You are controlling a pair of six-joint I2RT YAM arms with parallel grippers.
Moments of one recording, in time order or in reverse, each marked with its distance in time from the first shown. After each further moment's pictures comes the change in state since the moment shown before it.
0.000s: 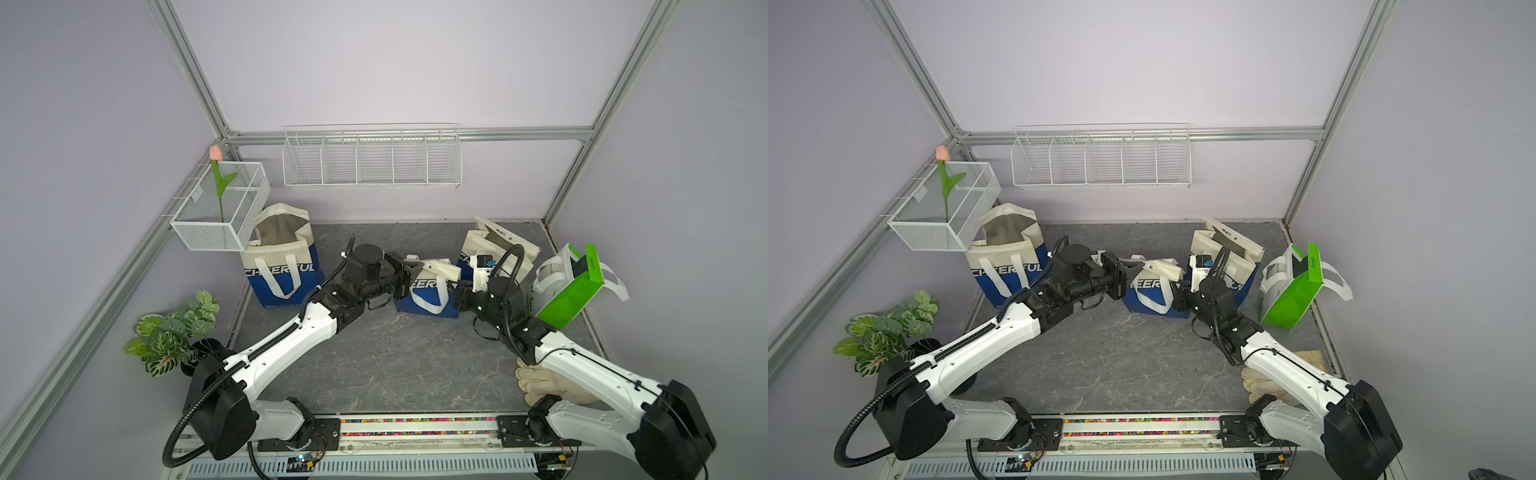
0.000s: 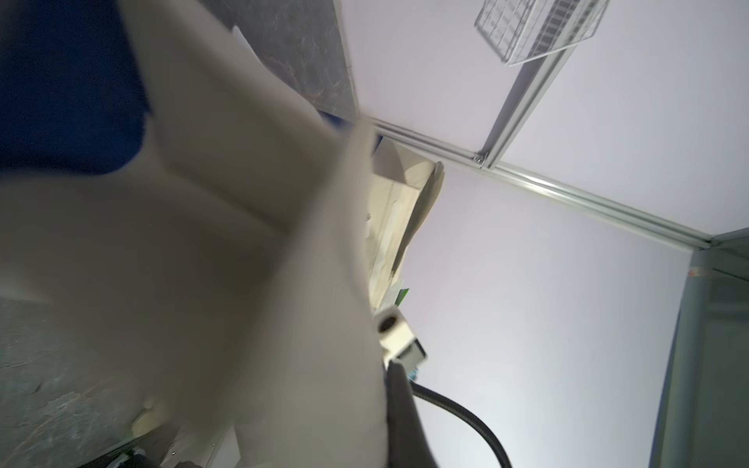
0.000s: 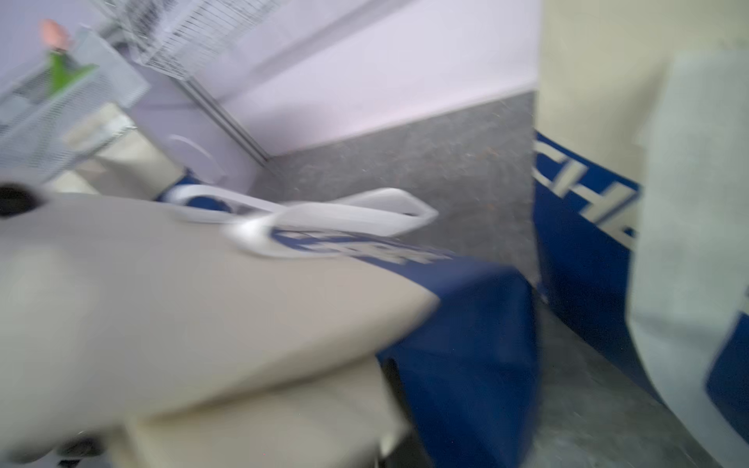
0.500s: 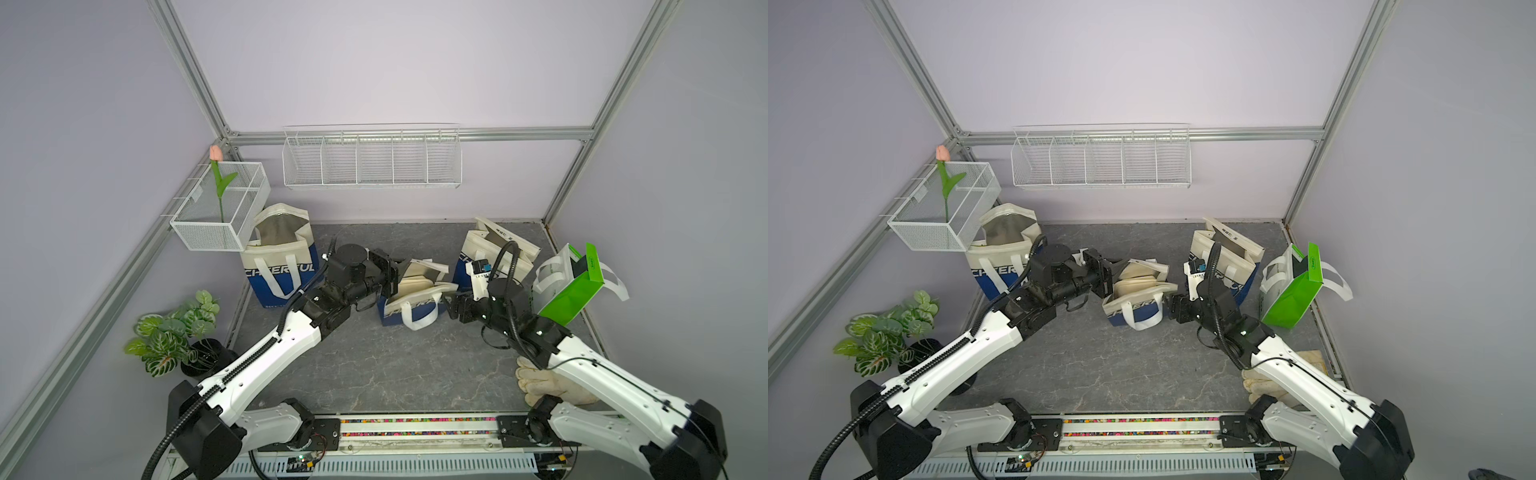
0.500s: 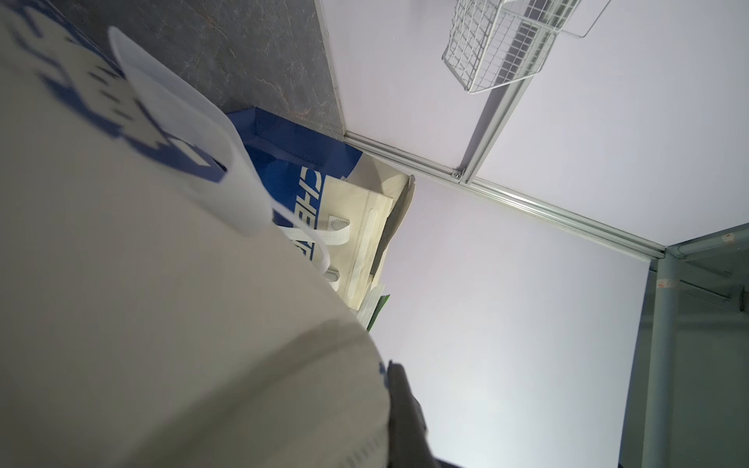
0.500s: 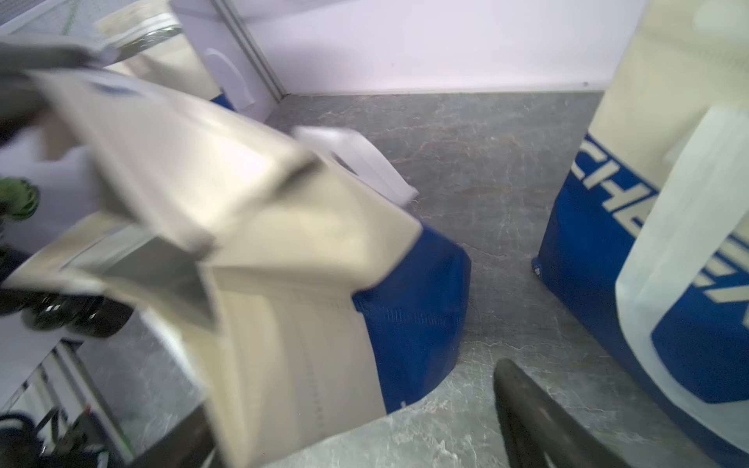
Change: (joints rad) left arm 0.018 -0.020 0.019 -0.072 0.026 0.013; right arm 0.182 -0.241 0.239 -0.470 0.015 -0.196
